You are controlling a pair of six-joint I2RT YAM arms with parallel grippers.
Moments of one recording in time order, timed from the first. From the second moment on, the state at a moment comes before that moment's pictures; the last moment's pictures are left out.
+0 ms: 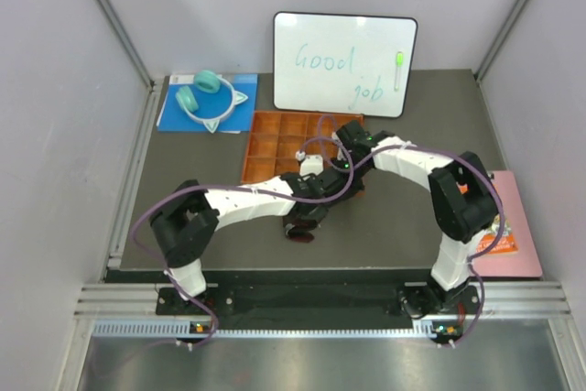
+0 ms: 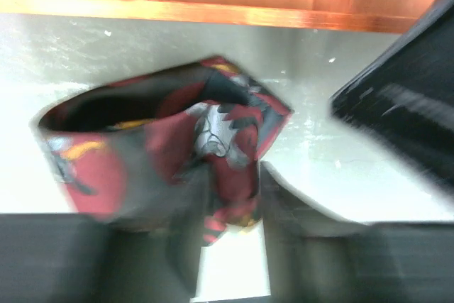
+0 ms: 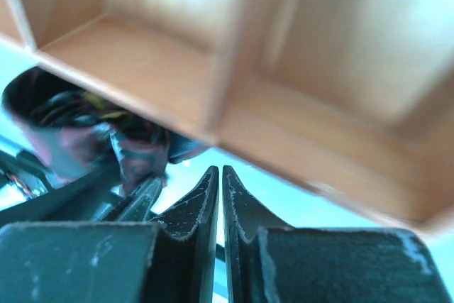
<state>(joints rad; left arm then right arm) -1.02 1.76 1.20 -0.61 -0.38 -0.97 0.57 1.82 1.23 -0.68 -0.31 0.48</state>
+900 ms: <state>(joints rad) -1.11 1.26 0.88 -0.71 -0.44 -1.16 0.66 1.93 1.62 -0.75 -0.35 0.38</state>
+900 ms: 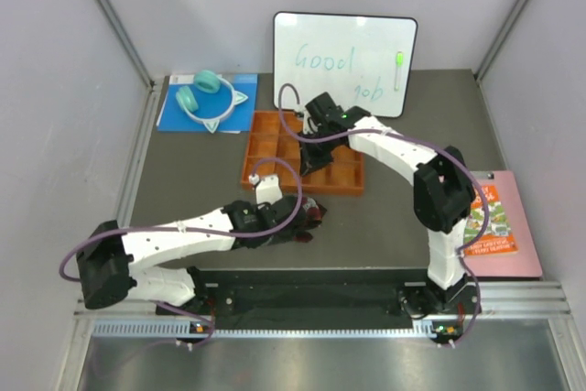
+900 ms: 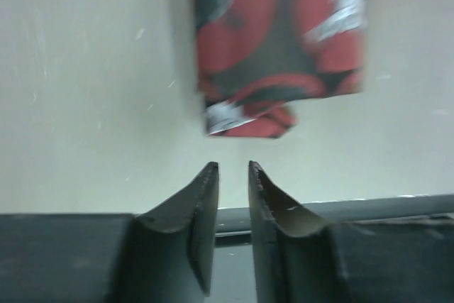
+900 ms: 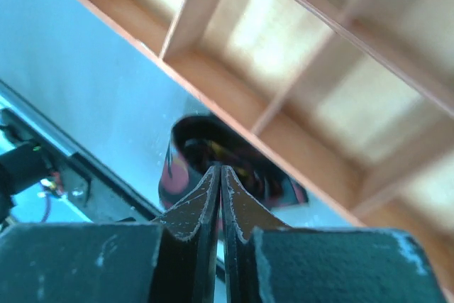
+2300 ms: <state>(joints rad) -1.17 1.55 0.78 -0.39 -0.48 -1.39 0.82 2.11 1.55 -0.72 -0.23 0.38</state>
